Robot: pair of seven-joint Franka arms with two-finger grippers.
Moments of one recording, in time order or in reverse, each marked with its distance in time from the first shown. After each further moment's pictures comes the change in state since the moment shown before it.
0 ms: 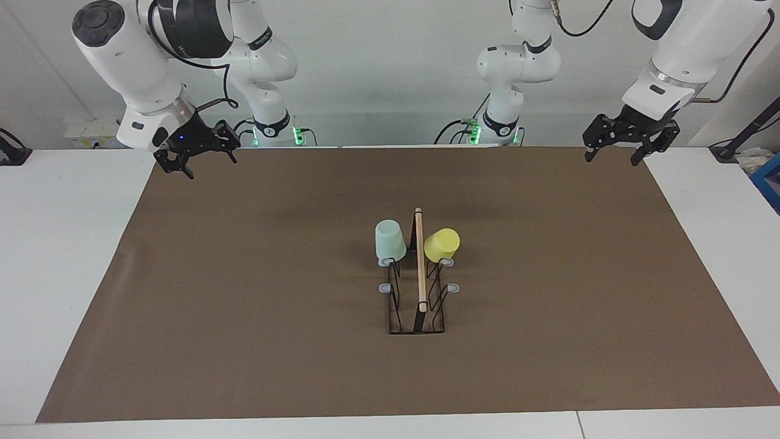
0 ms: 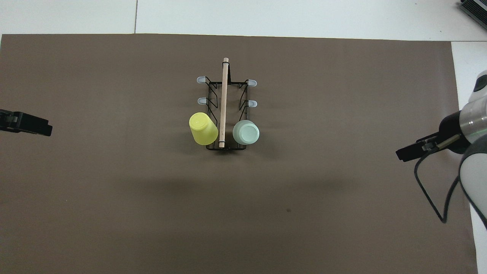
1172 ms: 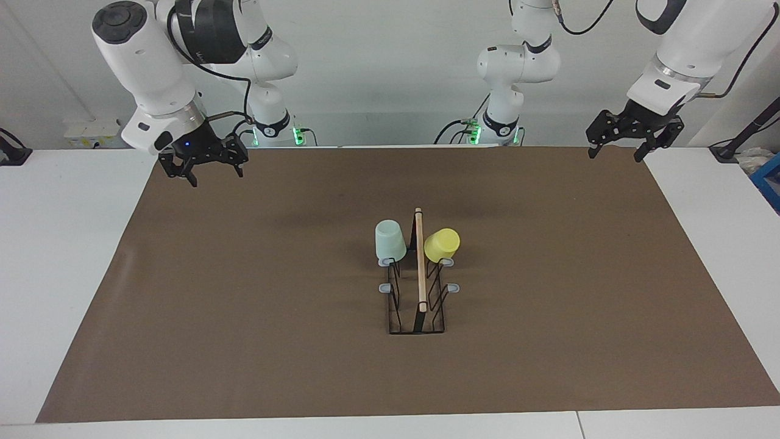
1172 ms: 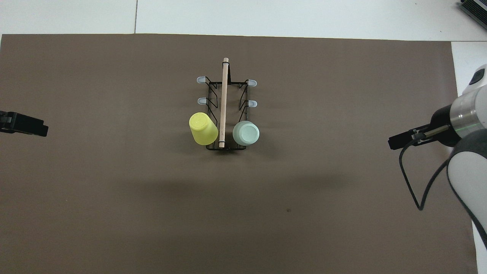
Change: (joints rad) left arm 0.000 -0.005 0.003 0.010 0.000 -0.010 0.000; right arm 0.098 0.019 -0.089 0.006 -0.001 0.057 0.110
